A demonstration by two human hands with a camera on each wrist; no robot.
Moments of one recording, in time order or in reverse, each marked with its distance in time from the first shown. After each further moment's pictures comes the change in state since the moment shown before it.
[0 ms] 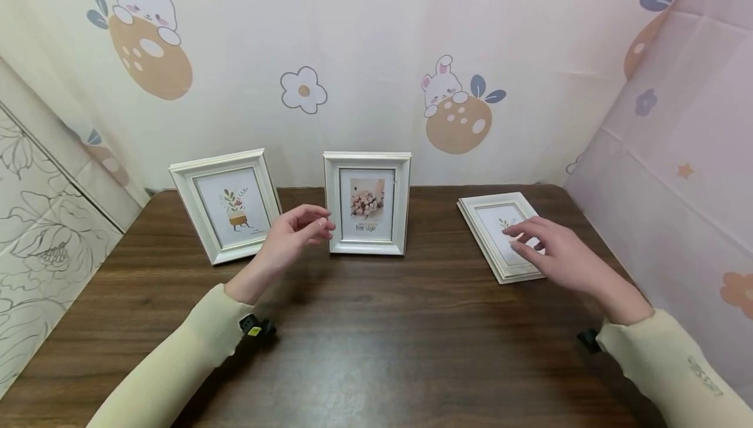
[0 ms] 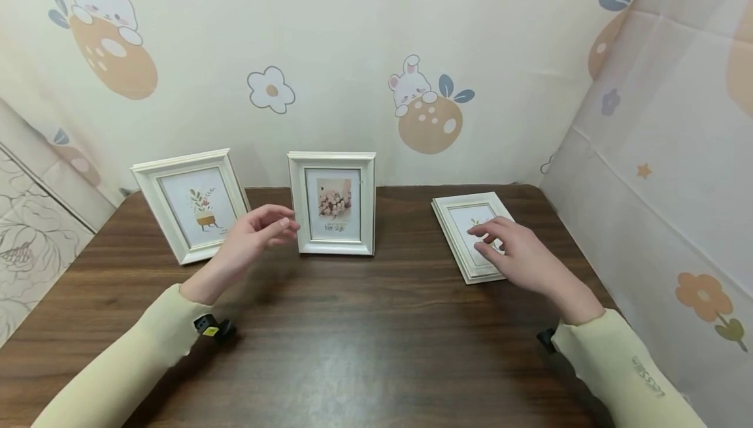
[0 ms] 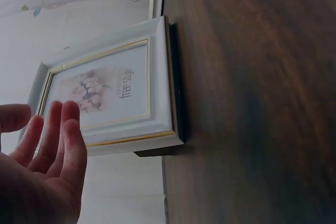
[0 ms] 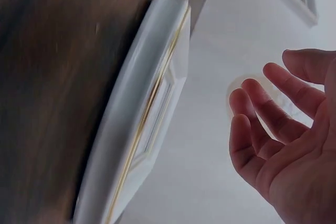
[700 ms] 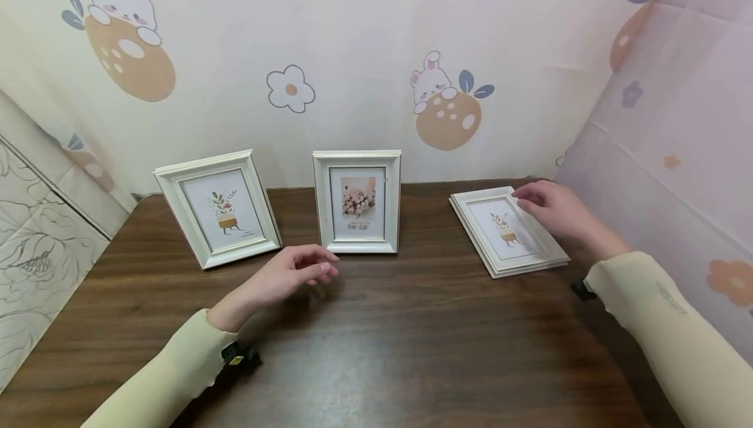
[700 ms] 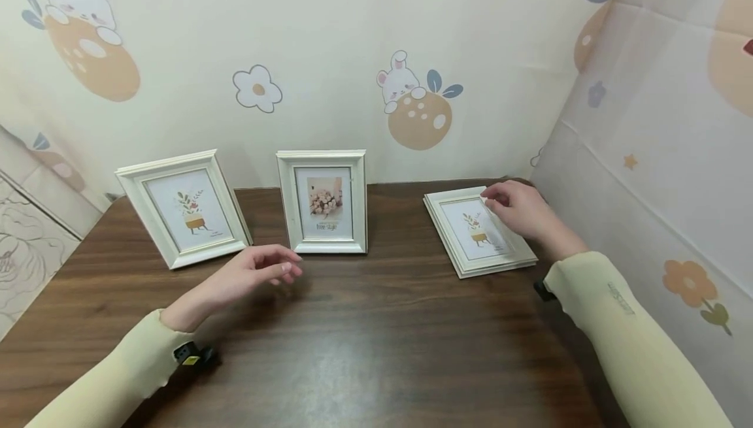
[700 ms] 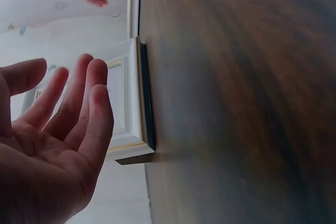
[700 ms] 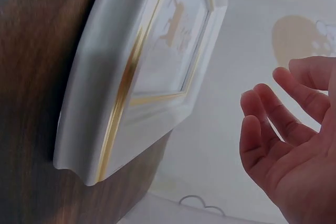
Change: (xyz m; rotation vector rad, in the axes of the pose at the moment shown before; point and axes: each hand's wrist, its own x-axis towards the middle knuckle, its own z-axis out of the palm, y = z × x) left_hand -0.030 -0.014 0.006 0.124 -0.386 -0.083; right_hand 0.041 0.070 -0.017 0.046 -0.040 0.281
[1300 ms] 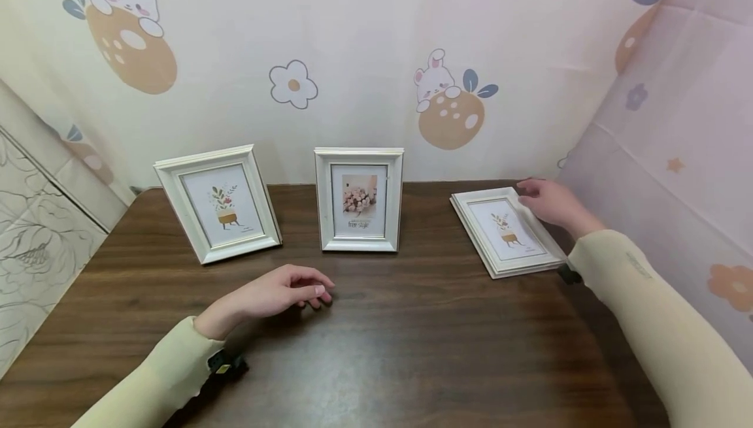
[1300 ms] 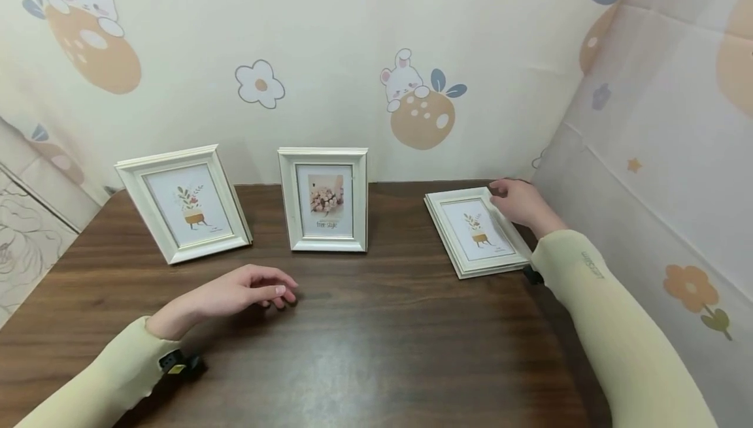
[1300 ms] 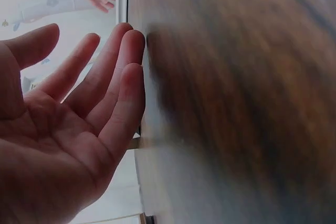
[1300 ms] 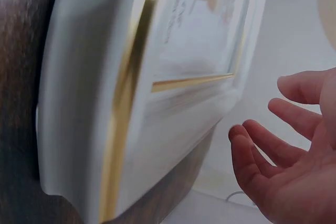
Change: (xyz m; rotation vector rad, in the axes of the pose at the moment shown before) left_hand -0.019 -0.011 -0.002 0.172 -0.185 -0.048; right_hand 0.039 0.034 0.010 -0.043 -0.131 0.214
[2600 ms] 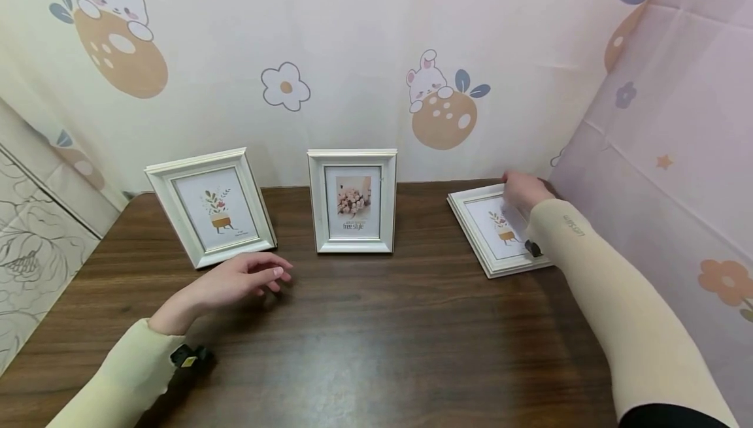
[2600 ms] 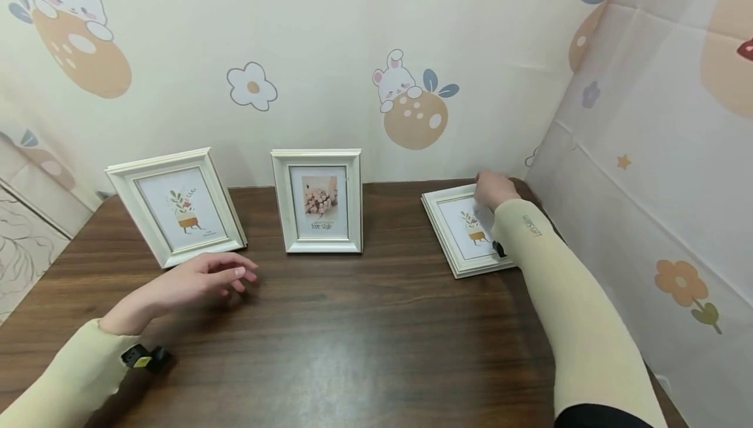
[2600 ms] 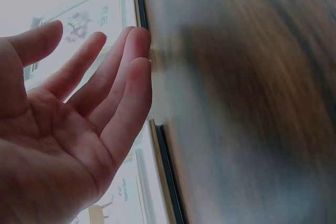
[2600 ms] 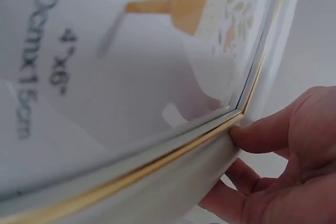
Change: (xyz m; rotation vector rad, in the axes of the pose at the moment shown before) left_hand -0.030 -0.013 -0.046 0.006 0.132 -0.094; right_hand 0.031 -0.037 0.004 -0.057 -0.138 0.246
